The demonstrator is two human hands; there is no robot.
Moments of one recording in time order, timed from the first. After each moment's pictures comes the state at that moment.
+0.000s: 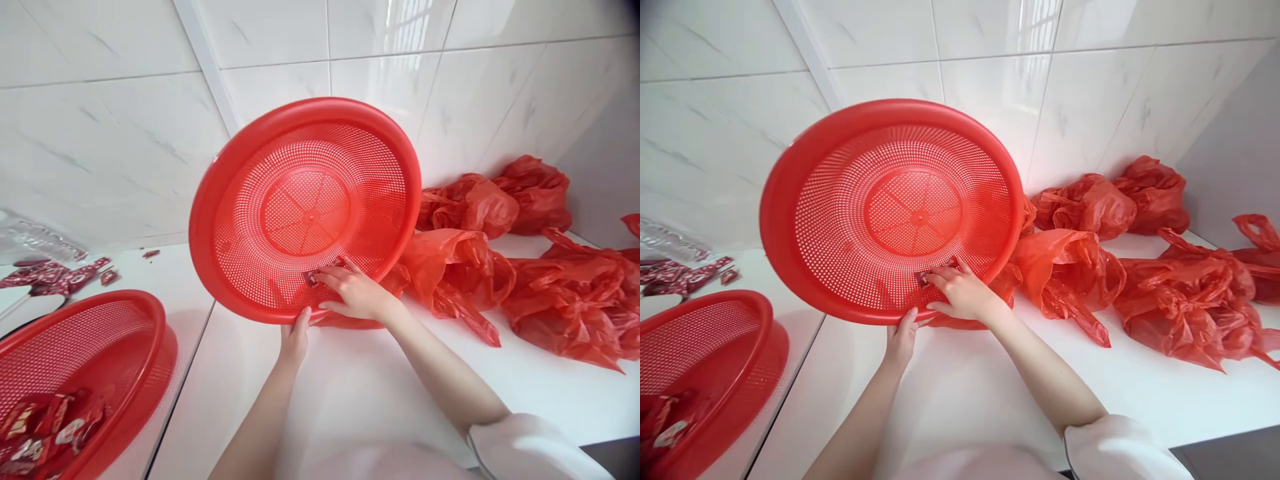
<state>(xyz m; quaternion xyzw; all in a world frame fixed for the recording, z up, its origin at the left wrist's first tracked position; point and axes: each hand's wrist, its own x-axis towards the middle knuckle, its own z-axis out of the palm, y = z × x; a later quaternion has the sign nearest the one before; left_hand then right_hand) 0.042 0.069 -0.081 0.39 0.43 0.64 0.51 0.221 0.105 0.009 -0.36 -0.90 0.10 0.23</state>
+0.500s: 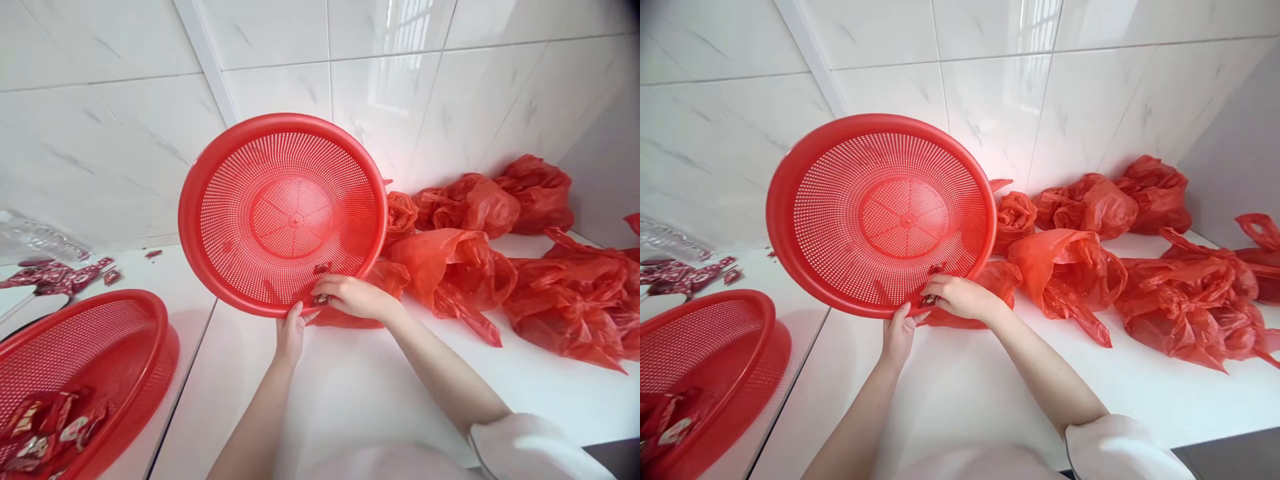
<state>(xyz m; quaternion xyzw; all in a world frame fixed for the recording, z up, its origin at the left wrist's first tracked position) 0.039 0.076 -0.065 0.36 0.36 0.65 0.56 0.217 0.112 0.002 -0.27 -0.90 0.20 0.27</state>
